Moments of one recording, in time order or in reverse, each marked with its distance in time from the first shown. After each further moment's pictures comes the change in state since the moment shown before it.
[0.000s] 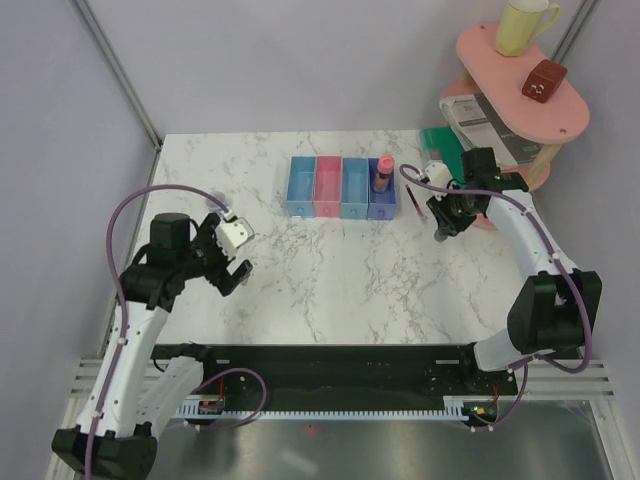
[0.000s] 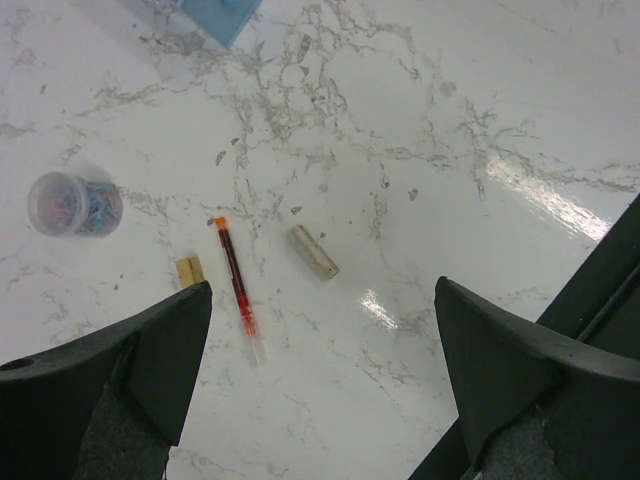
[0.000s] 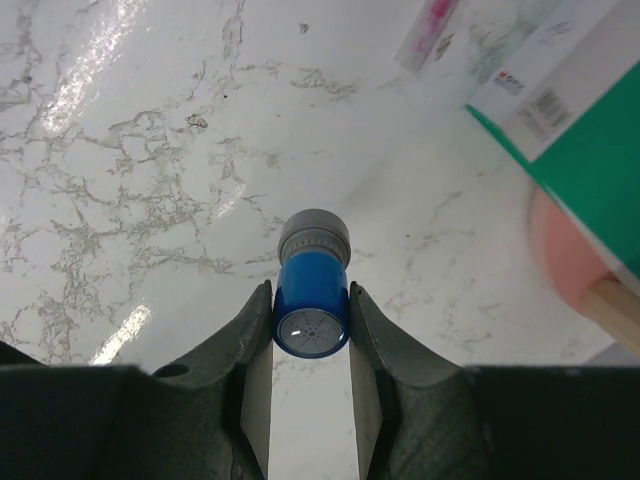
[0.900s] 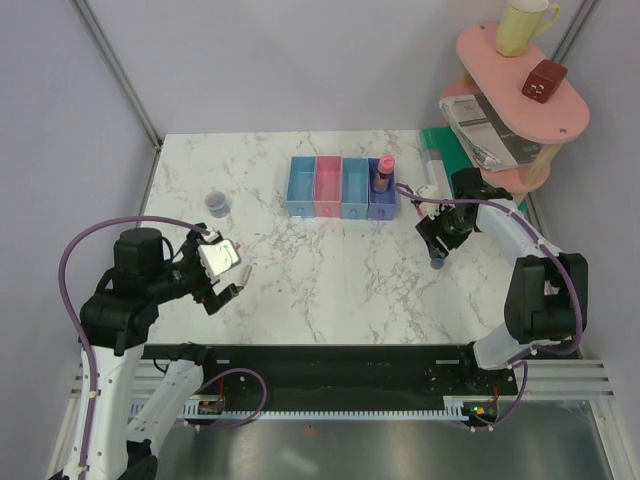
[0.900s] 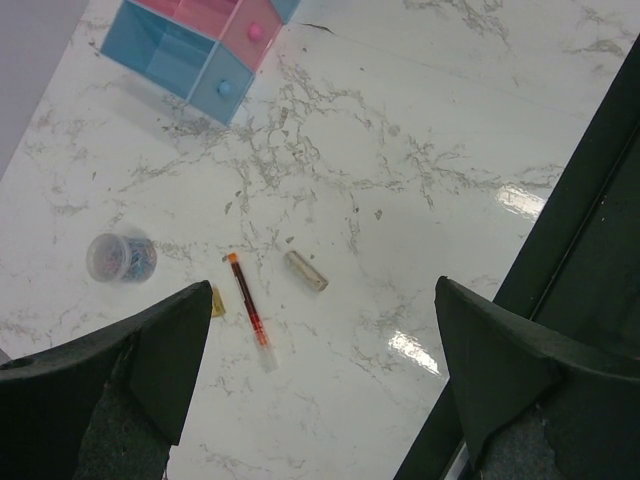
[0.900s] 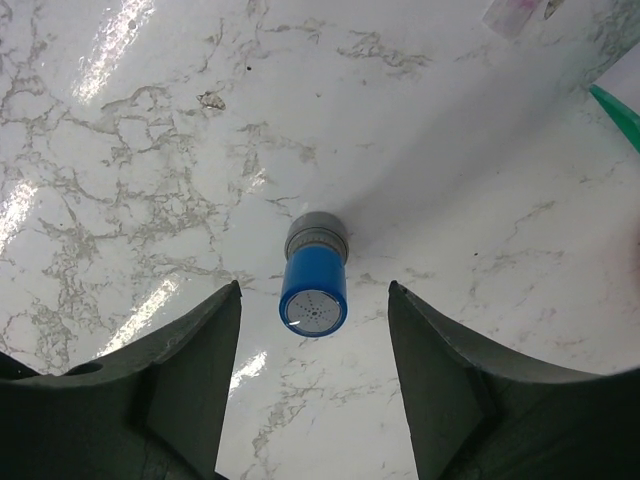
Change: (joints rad) left arm -0.003 -0.093 0.209 -0.225 0.114 0.083; right arm 0.005 0.042 -0.119 0.086 -0.026 0.003
